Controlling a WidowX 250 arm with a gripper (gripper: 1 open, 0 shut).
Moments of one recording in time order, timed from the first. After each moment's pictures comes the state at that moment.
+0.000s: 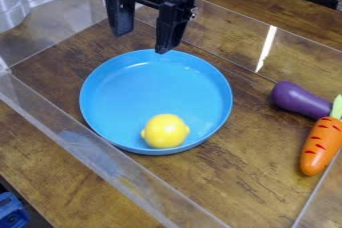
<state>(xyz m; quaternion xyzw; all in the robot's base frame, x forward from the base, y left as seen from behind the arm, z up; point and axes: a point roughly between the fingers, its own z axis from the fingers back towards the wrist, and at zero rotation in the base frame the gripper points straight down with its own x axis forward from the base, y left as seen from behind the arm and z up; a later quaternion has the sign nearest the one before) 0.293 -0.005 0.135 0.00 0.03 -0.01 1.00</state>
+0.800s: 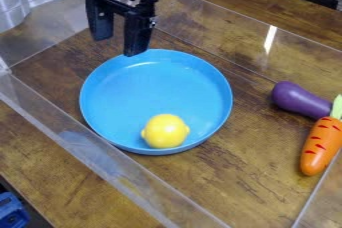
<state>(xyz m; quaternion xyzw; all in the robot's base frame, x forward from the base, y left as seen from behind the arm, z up) 0.304 0.052 0.101 -0.02 0.05 -0.06 1.00</state>
